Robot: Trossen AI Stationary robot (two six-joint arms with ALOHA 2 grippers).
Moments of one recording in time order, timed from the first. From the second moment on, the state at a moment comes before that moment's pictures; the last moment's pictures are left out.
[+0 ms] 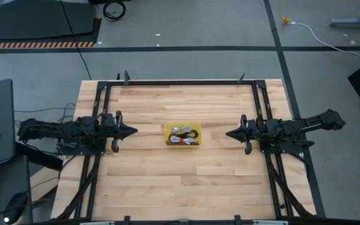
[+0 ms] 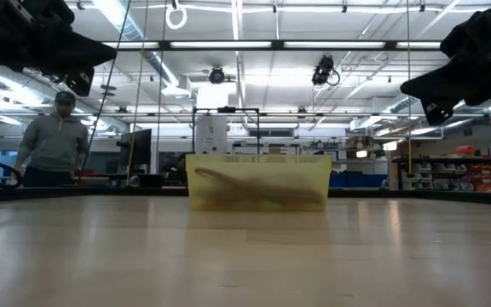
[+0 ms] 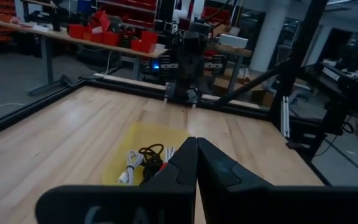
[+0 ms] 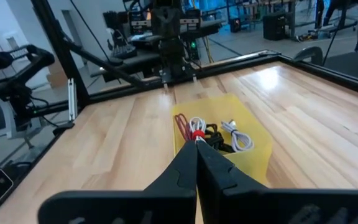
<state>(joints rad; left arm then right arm) -0.07 0.22 0.14 0.08 -0.13 -0.19 0.17 0.19 0.01 0.10 0.21 0.23</state>
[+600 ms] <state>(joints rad) -0.16 0.00 0.11 -0.03 -0.15 -0.23 0.17 0.17 0.01 0.17 0.19 0.20</state>
